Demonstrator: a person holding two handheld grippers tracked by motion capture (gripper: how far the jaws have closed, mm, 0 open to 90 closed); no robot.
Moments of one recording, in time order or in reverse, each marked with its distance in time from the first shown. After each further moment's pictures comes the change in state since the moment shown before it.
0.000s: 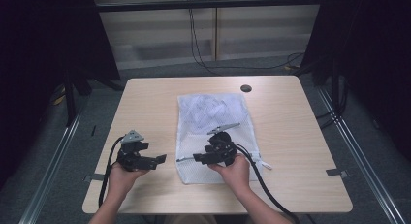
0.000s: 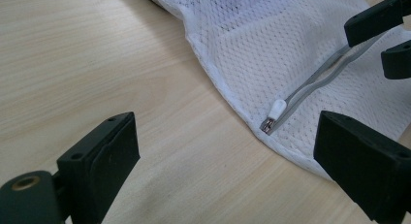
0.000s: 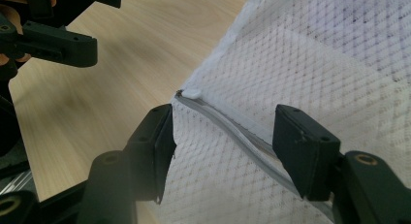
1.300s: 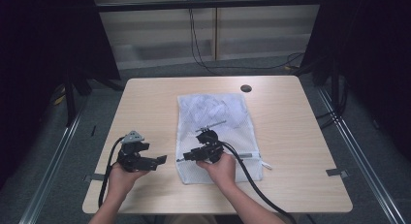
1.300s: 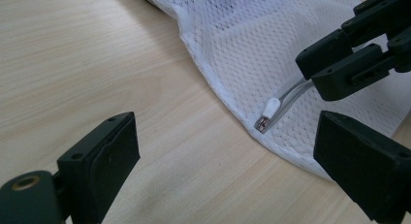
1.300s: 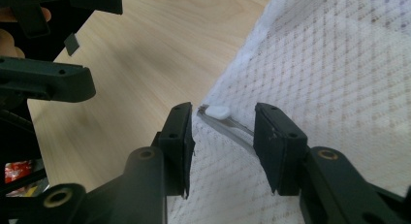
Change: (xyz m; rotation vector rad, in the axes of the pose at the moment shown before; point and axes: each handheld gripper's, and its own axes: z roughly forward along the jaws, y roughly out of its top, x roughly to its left) left arm -0.003 0.000 0.000 0.001 -0.013 0.006; right arm 0.005 0.014 0.038 0.068 0.077 0.098
